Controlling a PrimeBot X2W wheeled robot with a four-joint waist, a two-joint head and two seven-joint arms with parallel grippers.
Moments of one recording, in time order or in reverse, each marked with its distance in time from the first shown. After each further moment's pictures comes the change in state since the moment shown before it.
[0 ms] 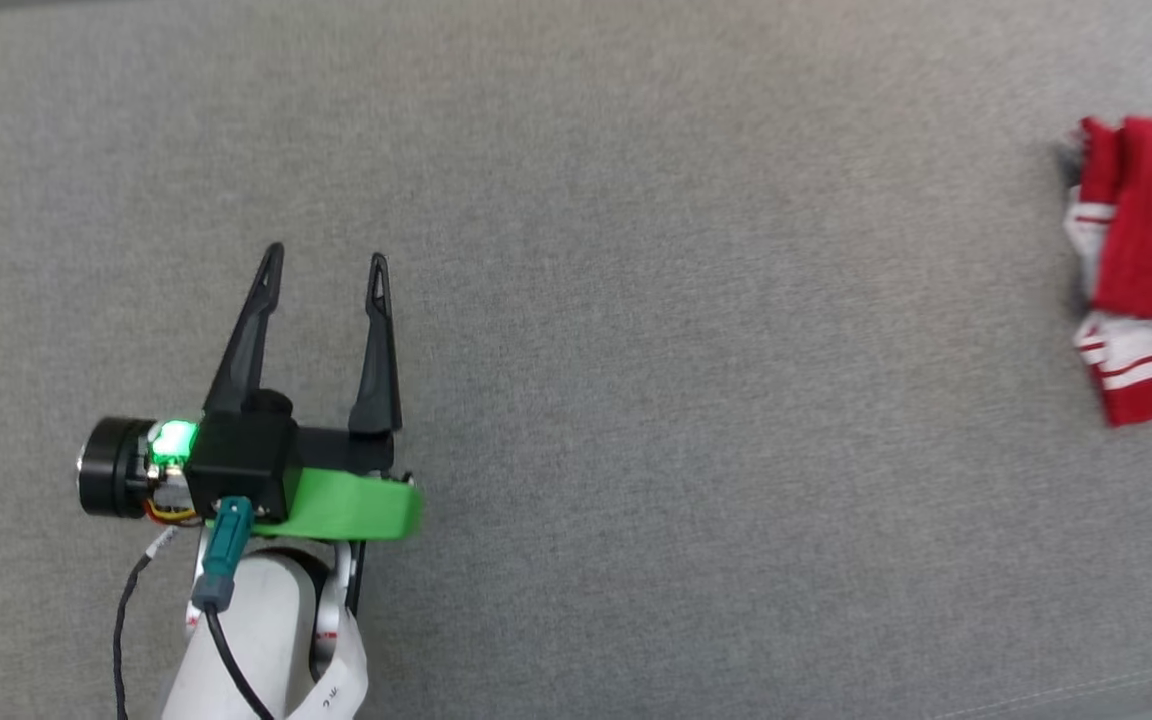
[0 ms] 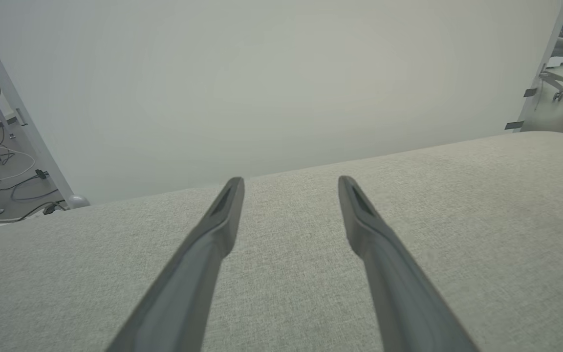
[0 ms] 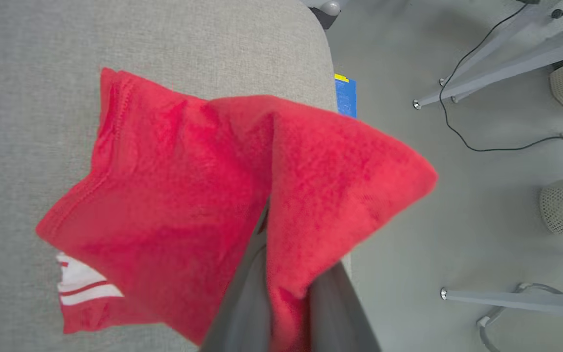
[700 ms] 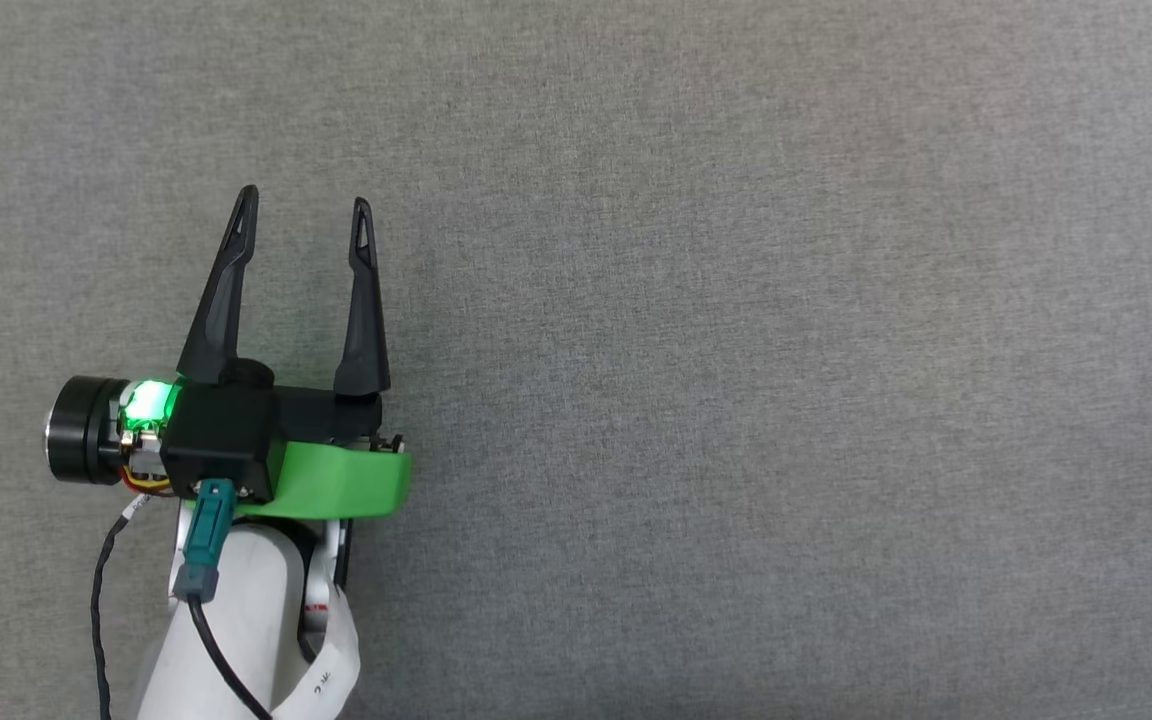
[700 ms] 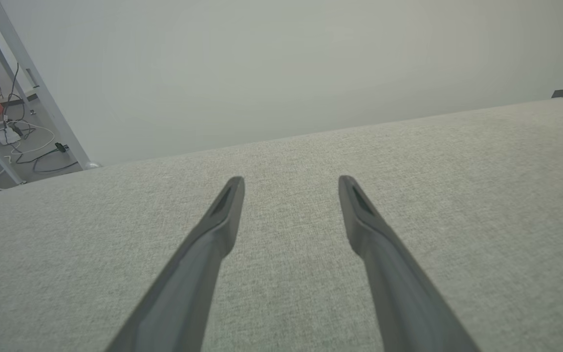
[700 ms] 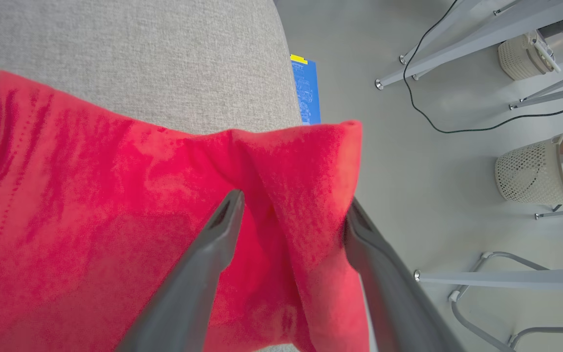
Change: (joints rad) left arm -0.052 0.026 -0.011 -0.058 0.009 0.022 0.000; right arm -0.189 0.050 -0.105 0.373 -0.198 0.000 -0.161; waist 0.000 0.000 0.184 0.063
